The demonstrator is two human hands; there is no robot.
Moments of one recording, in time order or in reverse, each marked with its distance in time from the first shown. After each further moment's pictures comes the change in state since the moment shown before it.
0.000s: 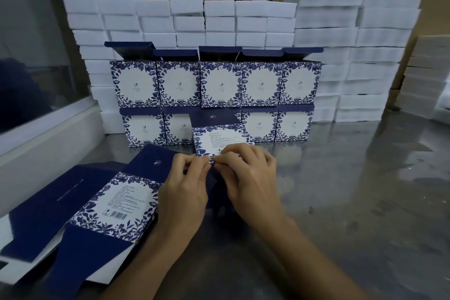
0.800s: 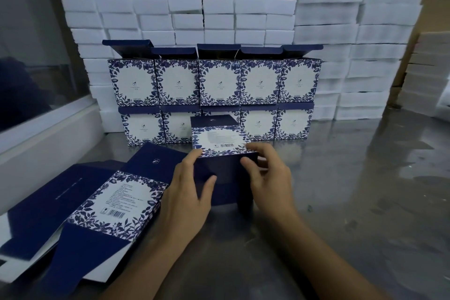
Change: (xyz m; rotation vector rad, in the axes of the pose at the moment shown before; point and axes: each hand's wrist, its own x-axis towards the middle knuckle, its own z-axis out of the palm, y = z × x) left_hand -0.013 -0.005 0.007 -0.128 -0.217 -0.251; right_hand -0.011 0.045 0.002 0.500 -0.029 0.453
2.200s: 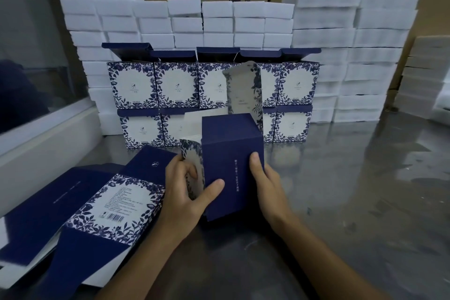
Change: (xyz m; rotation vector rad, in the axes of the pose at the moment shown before) left_hand 0.005 -0.009 -0.006 -0.466 -0.133 -0.140; right_hand -0.007 -0.008 0.001 0.466 -0.167 0.422
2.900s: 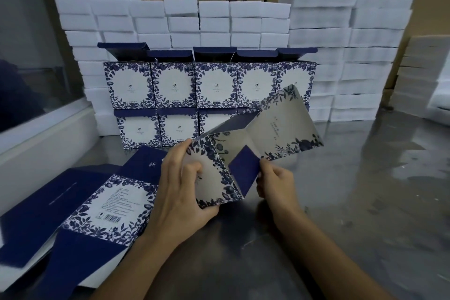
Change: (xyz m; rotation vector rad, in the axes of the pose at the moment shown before) left_hand 0.005 0.003 -0.005 0.624 -0.014 0.486; right_hand 0.013 0.005 -0.014 -0.052 0.282 0.074
